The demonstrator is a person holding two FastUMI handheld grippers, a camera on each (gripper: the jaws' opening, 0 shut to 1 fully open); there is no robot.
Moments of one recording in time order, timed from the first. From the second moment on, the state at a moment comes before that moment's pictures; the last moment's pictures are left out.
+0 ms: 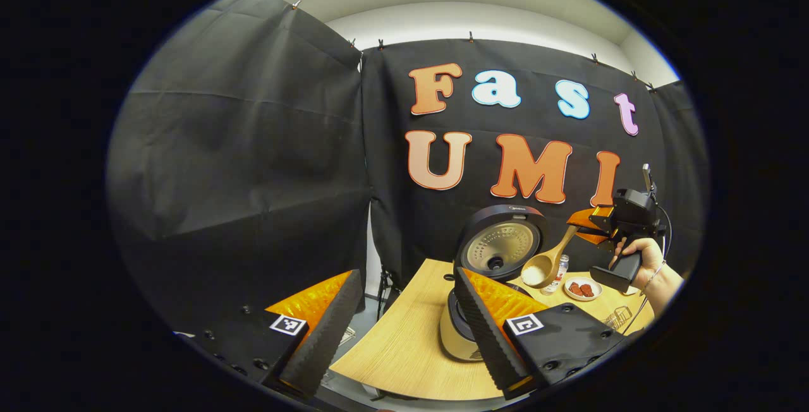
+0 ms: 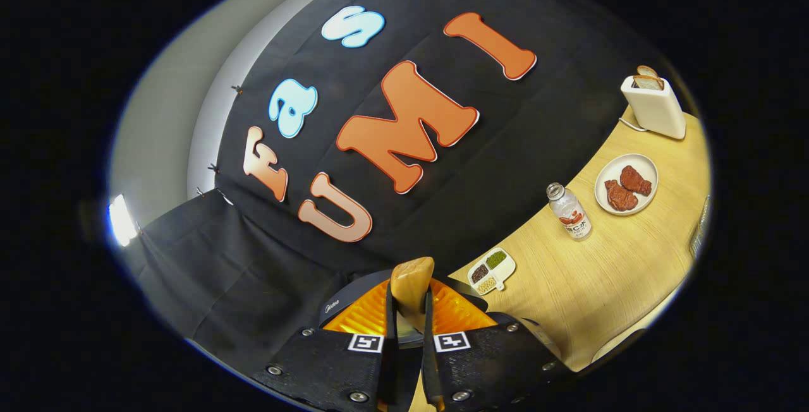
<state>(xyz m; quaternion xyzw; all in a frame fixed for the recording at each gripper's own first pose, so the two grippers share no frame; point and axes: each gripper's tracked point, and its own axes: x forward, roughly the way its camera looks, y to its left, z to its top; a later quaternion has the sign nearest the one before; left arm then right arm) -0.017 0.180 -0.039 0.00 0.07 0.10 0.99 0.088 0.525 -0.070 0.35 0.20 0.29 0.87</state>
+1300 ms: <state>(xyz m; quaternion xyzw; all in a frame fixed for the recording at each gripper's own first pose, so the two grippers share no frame) -0.022 0.184 -0.033 0.00 0.07 0.11 0.99 0.050 0.549 -0.043 0.19 0.09 0.36 0.91</state>
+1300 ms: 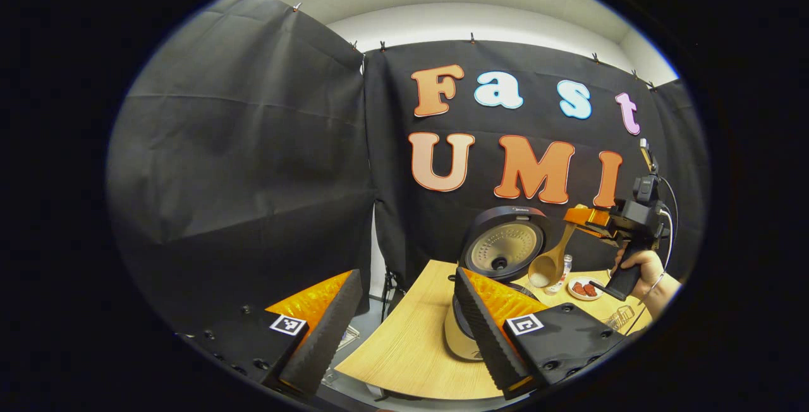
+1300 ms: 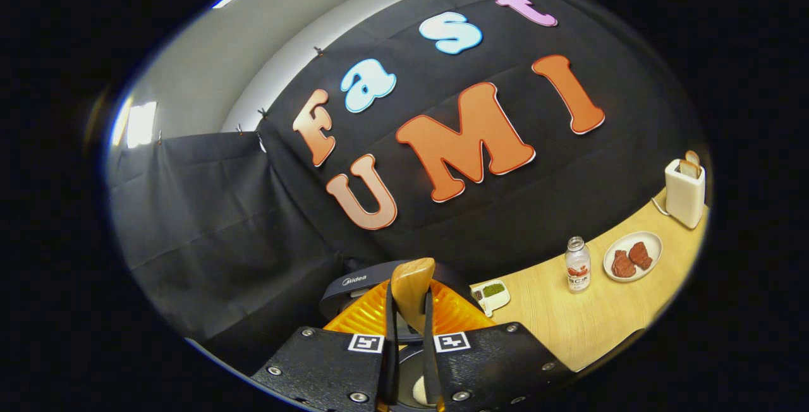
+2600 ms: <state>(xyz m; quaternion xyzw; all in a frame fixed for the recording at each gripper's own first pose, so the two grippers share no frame) -0.046 0.183 -0.023 0.01 0.06 0.11 0.99 0.009 0.552 -0.060 0.09 0.05 0.43 0.90</state>
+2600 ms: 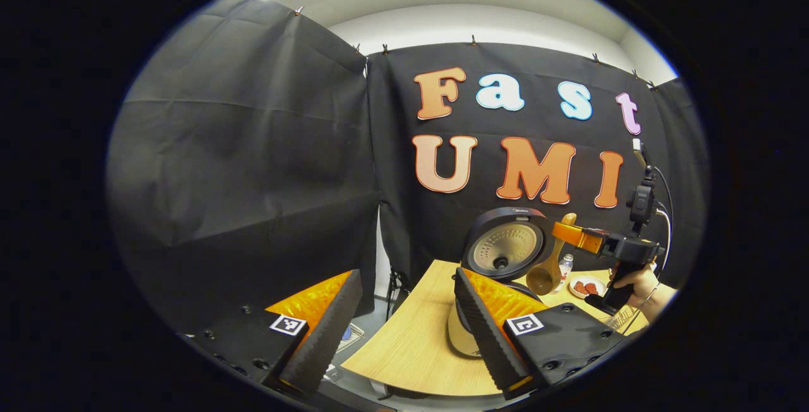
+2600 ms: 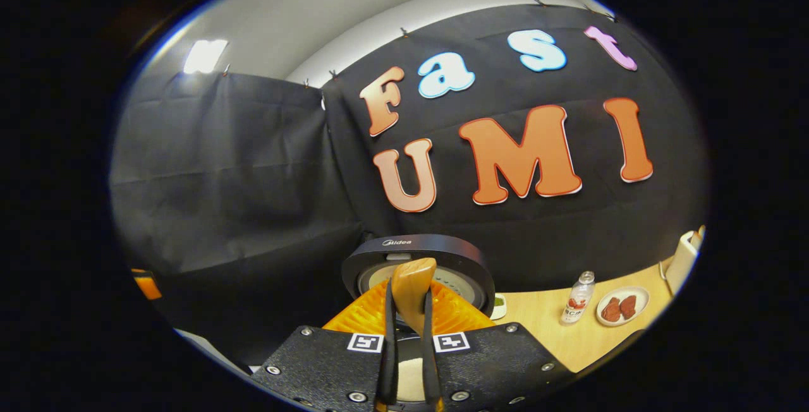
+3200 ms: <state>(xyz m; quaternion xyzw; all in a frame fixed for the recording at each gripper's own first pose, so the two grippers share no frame) -0.008 0.128 -0.022 0.01 0.05 0.07 1.00 0.091 0.340 -0.050 0.17 0.06 0.27 0.95</state>
